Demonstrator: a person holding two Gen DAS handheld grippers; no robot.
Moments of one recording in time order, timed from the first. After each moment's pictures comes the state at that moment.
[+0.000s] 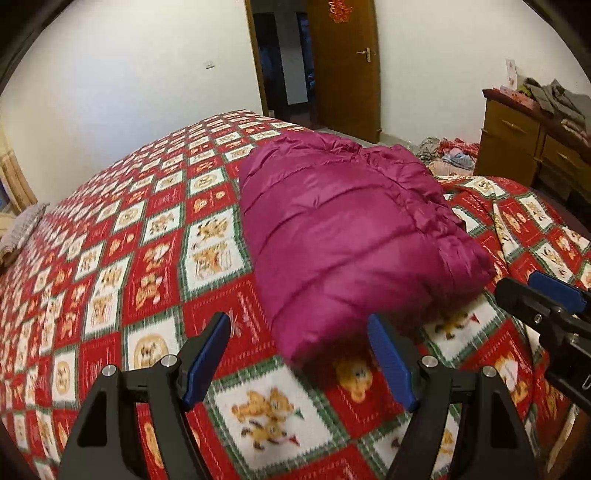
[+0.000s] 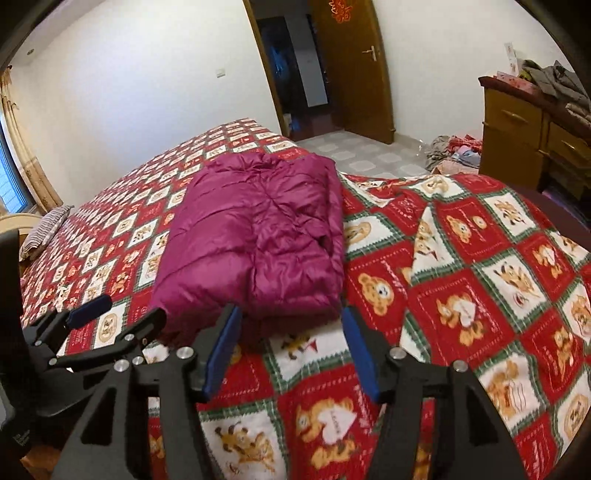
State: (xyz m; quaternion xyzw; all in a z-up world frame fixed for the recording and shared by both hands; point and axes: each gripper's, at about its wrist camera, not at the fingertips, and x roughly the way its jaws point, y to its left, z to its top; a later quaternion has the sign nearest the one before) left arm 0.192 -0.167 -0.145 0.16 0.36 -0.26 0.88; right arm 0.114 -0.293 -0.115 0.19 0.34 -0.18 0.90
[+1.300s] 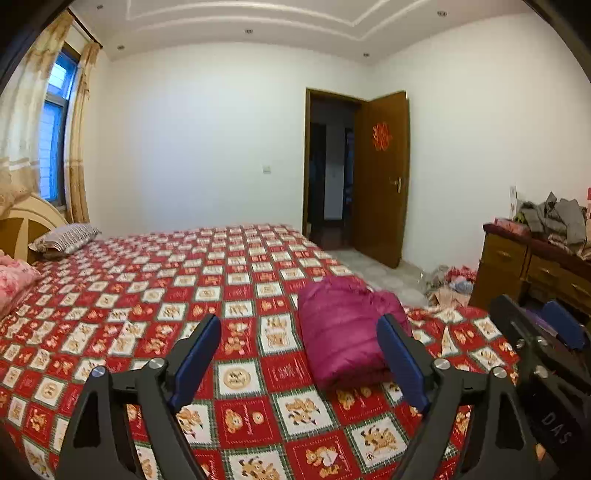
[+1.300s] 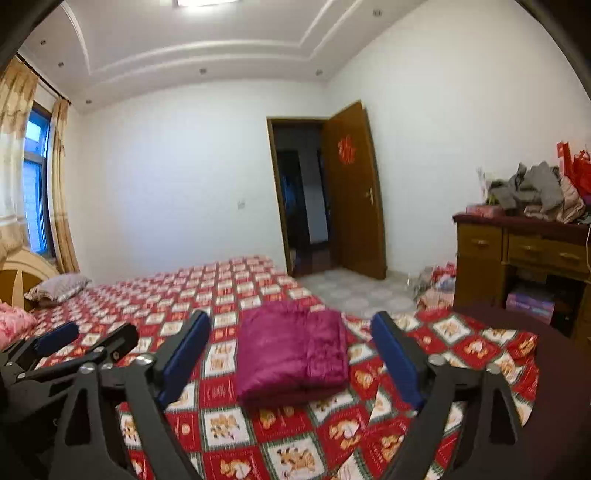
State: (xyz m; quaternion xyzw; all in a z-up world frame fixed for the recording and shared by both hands) left arm 0.043 -0.027 0.008 0.02 0.15 -0.22 0.96; right arm -0.008 -0.174 0.014 0.08 0.08 -0.23 0.97
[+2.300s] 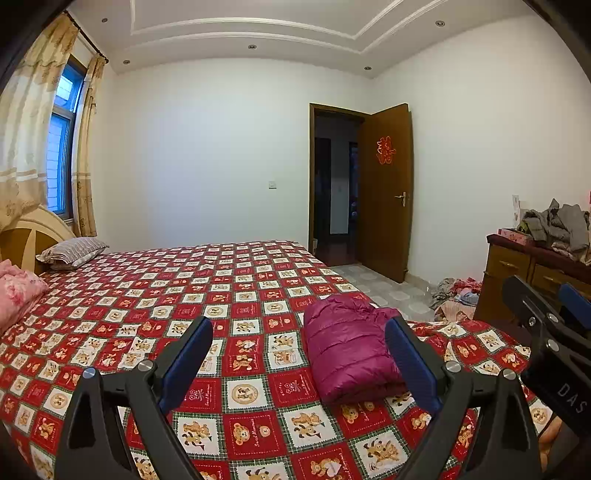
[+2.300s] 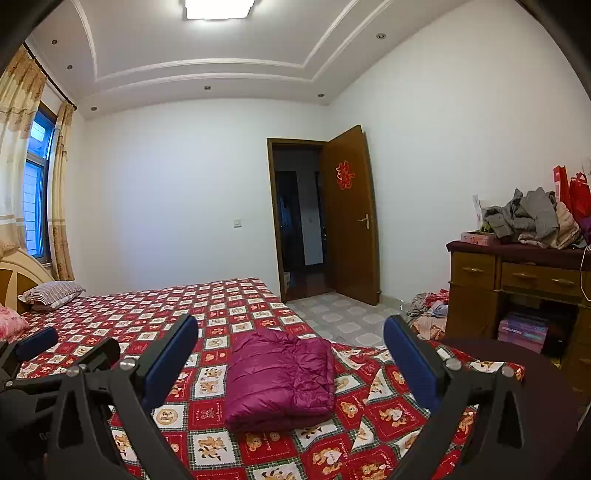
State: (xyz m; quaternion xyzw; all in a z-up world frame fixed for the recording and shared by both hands) left arm 0.036 -0.031 0.019 0.02 0.13 -0.21 0.97; right arm -0.014 -0.182 0.035 0.06 0.05 -0.24 0.97
